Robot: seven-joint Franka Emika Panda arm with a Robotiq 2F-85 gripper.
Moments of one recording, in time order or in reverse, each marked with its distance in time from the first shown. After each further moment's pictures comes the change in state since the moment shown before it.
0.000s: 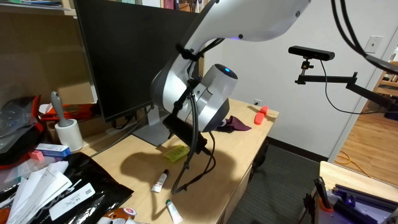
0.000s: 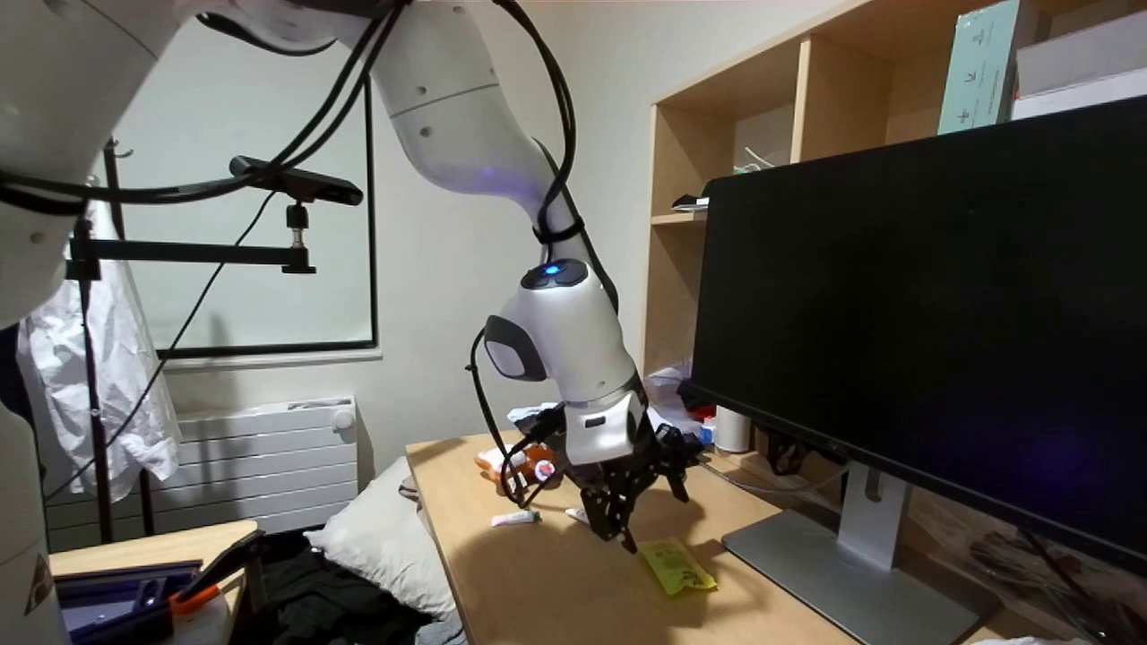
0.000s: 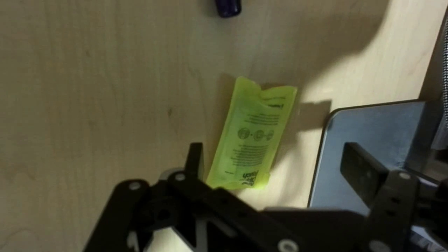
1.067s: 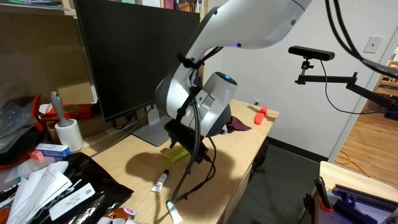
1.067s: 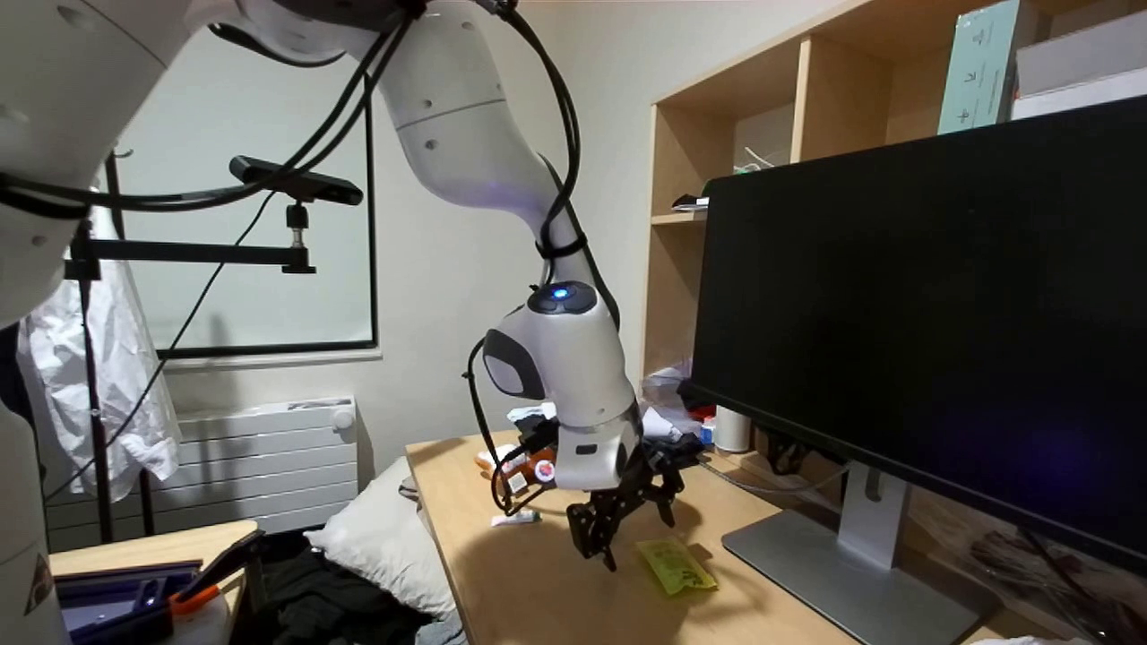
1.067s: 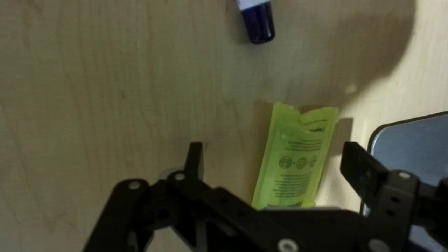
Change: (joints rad) arm 0.009 0.032 -0.027 -0.006 -0.005 -0.094 0.095
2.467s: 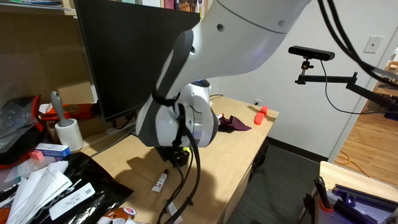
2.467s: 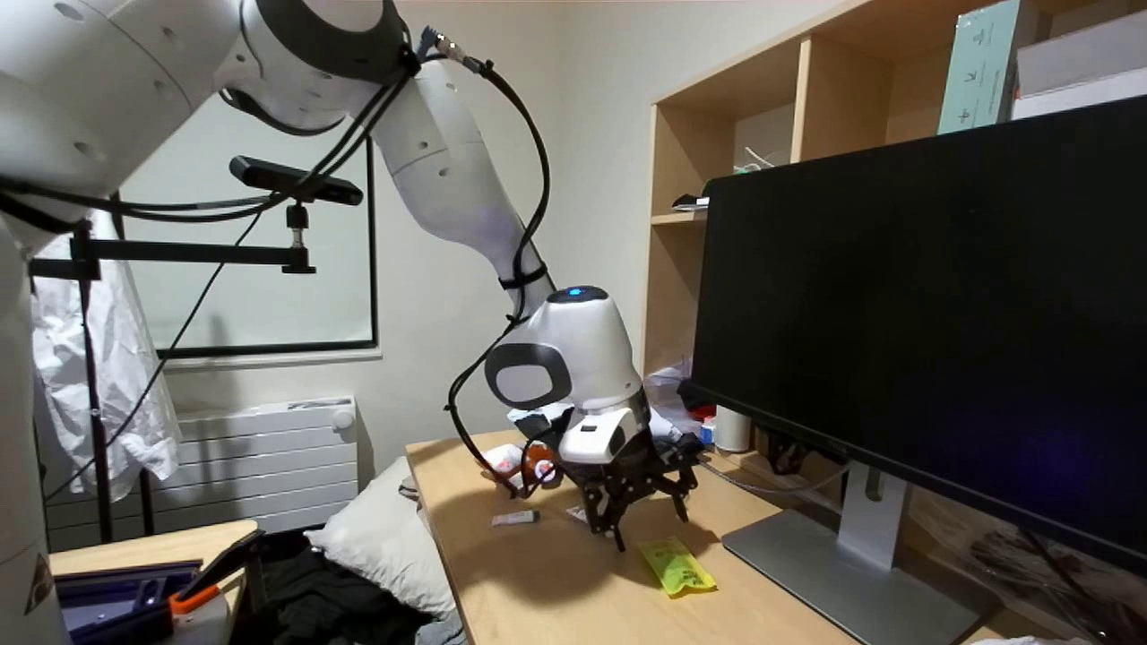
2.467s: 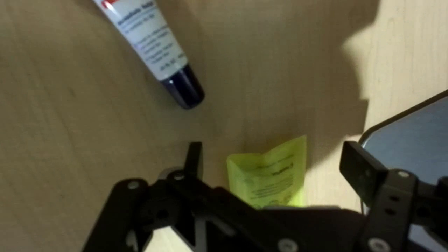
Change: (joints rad) arm 0.517 0.122 -0.479 0.078 -0.365 -0.112 0.812
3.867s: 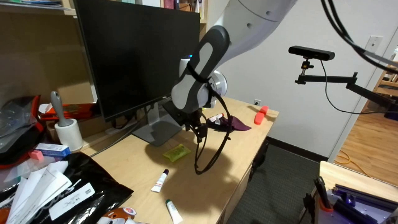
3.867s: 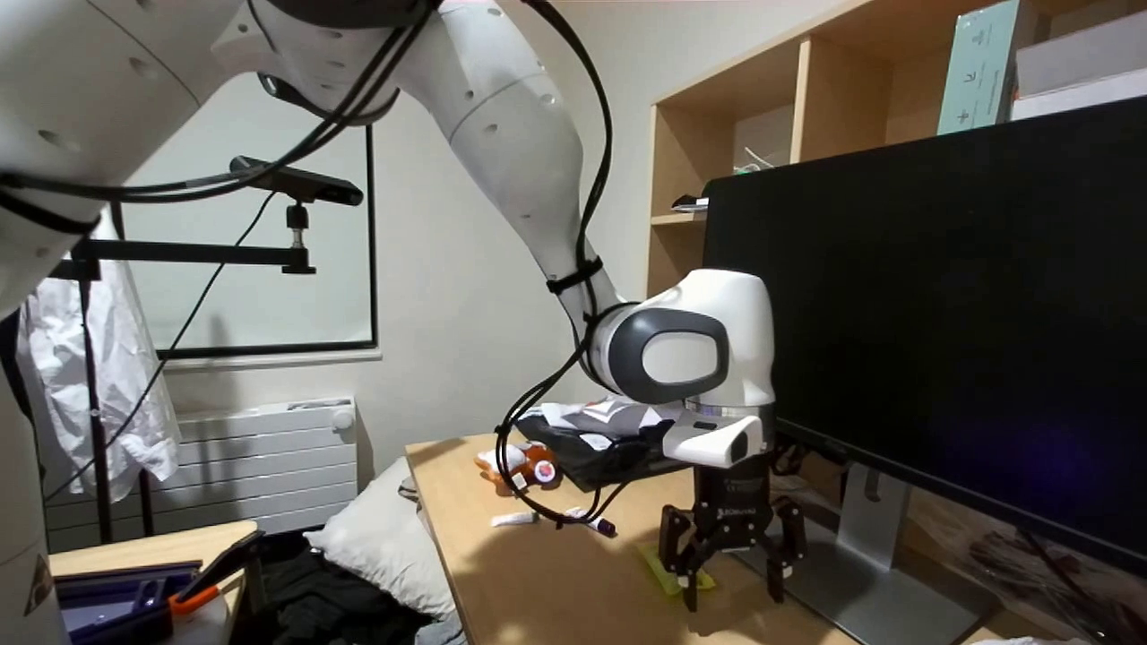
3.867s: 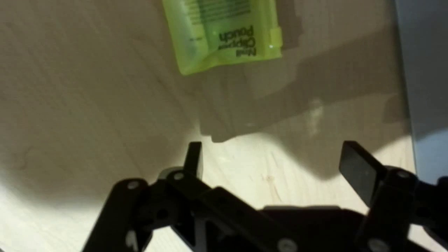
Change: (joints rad) arm -0.352 -0.003 -0.009 0.167 -0.858 -0.450 0.613
